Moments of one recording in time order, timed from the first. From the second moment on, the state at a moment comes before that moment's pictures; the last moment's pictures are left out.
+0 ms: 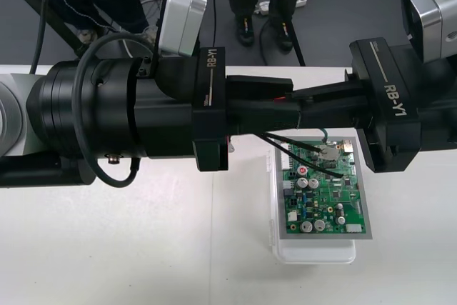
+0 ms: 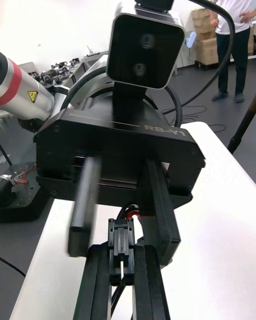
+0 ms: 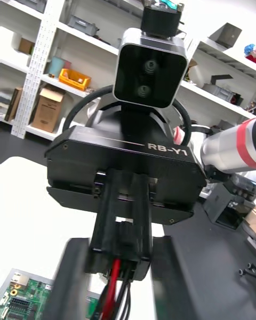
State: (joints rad) right arm -0.32 -0.97 0.04 -2.28 1.00 -1.00 -0.74; left arm -0.46 0.77 -0.40 -2.28 -1.19 -0.68 0.93
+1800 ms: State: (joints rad) right arm -0.31 -0.97 0.03 -2.23 0.95 -1.04 -0.74; left arm -0.46 0.79 -0.40 -2.27 -1.15 -0.68 0.88
